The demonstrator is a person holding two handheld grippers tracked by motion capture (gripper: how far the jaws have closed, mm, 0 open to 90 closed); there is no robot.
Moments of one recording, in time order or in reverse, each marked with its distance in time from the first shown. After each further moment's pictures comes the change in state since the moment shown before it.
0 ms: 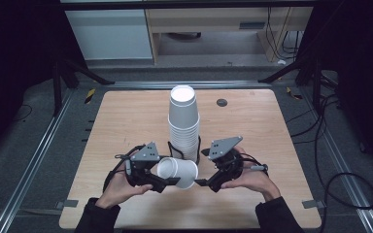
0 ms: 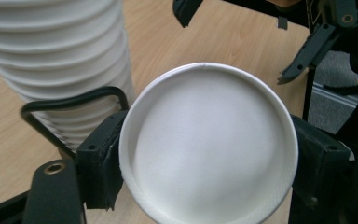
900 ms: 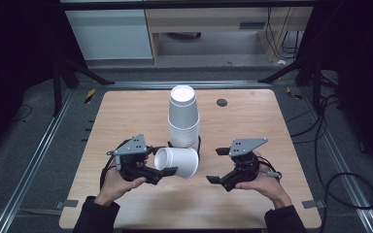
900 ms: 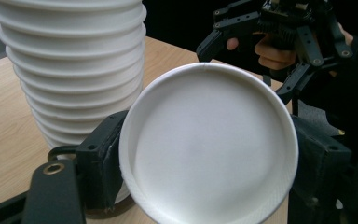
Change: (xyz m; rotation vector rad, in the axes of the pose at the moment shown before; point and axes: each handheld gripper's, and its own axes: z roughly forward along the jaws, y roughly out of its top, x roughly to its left) left arm 0.012 0.004 -0.014 -0.206 -0.039 -0.031; right arm -0.004 -0.030 -0.028 -0.142 -0.037 0.164
